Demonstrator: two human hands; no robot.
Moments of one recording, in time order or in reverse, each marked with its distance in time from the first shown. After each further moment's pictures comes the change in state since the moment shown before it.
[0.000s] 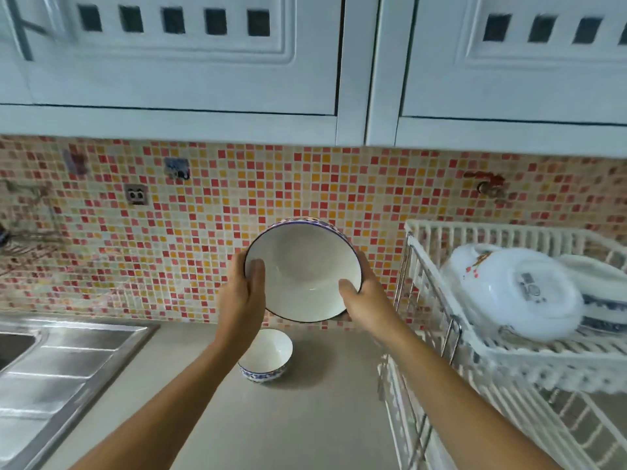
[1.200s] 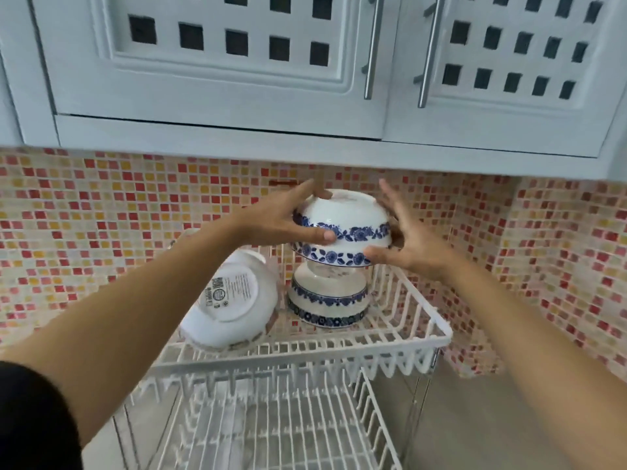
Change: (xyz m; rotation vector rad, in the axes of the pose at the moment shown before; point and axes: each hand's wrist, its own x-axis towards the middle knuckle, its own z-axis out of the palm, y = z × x) left_hand -0.006 0.240 0.352 0.234 -0.947 0.426; right_hand -0.047 0.074 -0.466 -0.494 -0.034 -0.174
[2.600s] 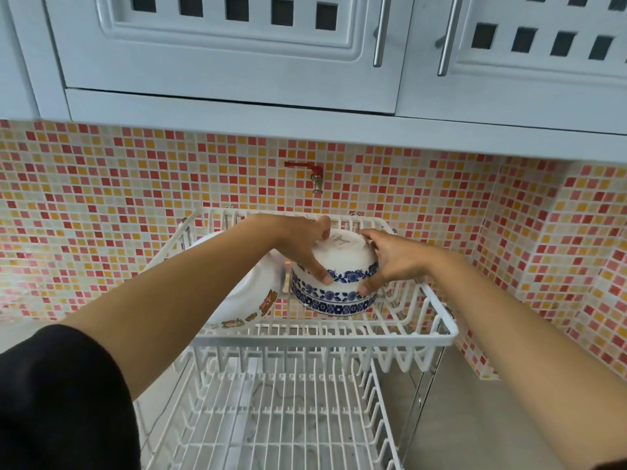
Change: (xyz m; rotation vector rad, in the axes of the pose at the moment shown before) left_hand 0.025 -0.016 0.045 0.503 -0.374 -0.379; right_hand 0.049 0.053 0.031 -0.219 -0.425 0.161
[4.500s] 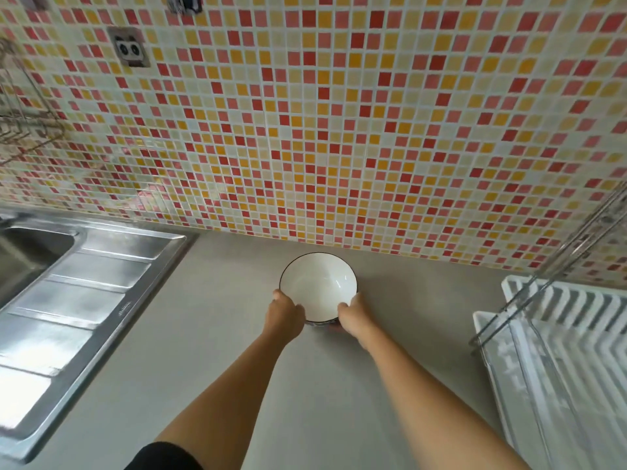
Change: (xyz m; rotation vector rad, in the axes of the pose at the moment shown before) left_hand -0.164 -0.512 0.349 -0.828 0.143 -0.998; right_hand 0.316 -0.362 0.512 0.688 -0.117 0.572
